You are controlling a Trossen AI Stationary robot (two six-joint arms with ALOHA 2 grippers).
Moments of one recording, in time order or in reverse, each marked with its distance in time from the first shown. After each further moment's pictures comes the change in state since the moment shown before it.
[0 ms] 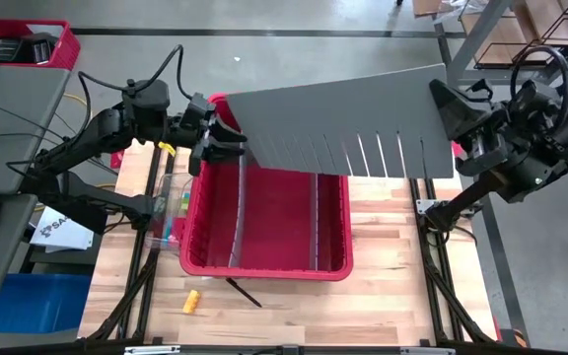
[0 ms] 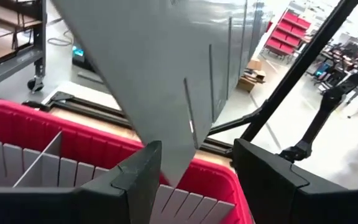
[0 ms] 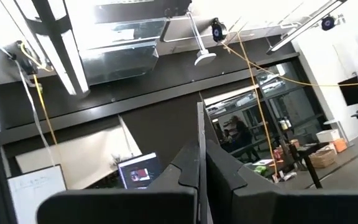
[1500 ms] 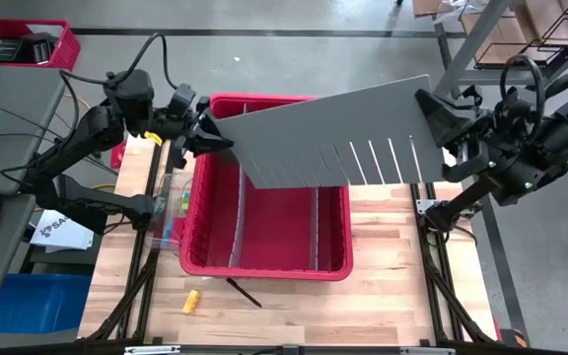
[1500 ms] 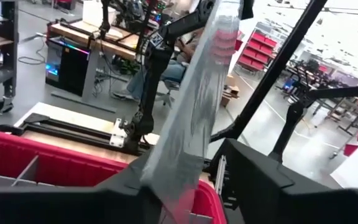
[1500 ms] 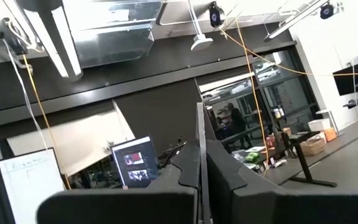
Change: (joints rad) left arm 0.083 -0.039 0.000 0.070 0.166 -0.034; right arm -0.026 0.005 -0.001 -0.114 0.028 0.075
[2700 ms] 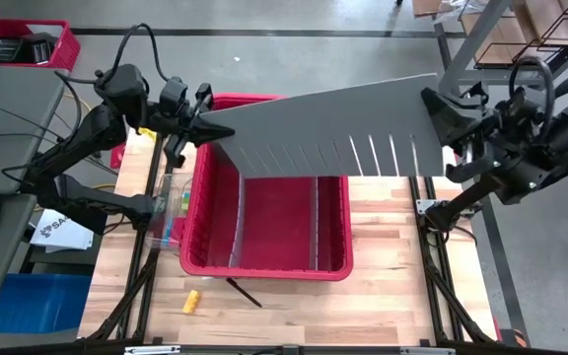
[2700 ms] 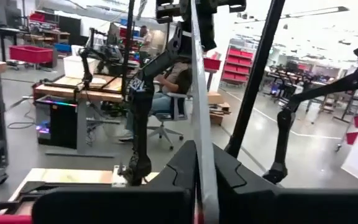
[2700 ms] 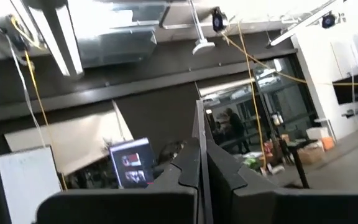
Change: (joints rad) left arm 0.002 0.013 0.000 0.198 0.065 0.120; right arm -0.014 -0.002 0.002 -0.038 -0.012 -0.011
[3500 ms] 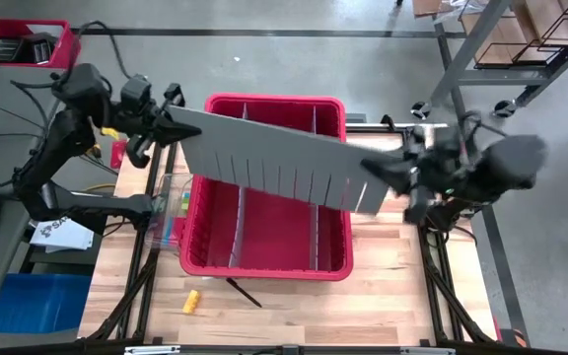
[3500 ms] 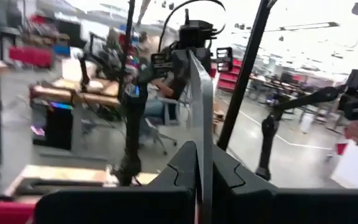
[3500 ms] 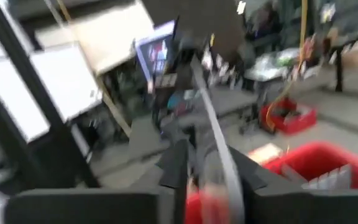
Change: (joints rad) left arm 0.113 -0.140 0.002 -0.101 0.100 -0.075; right arm -0.044 0.004 -0.002 -0.715 -0.183 0.625
